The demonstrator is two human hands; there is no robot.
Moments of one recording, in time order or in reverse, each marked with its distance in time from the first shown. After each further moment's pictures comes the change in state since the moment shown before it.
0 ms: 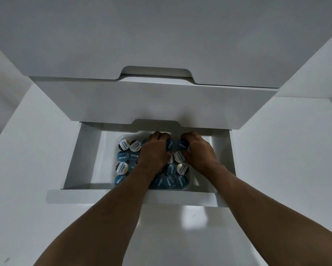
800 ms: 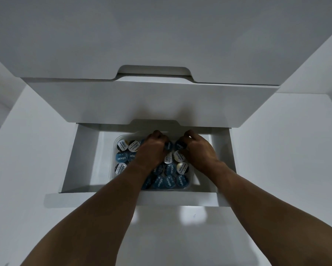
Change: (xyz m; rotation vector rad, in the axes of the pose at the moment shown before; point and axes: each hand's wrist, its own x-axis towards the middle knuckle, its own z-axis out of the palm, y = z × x) left_hand 0.010 -0.011 0.001 0.019 -0.044 0.143; right_hand 0.002 0.004 -0.001 -0.112 -0.040 -0.083
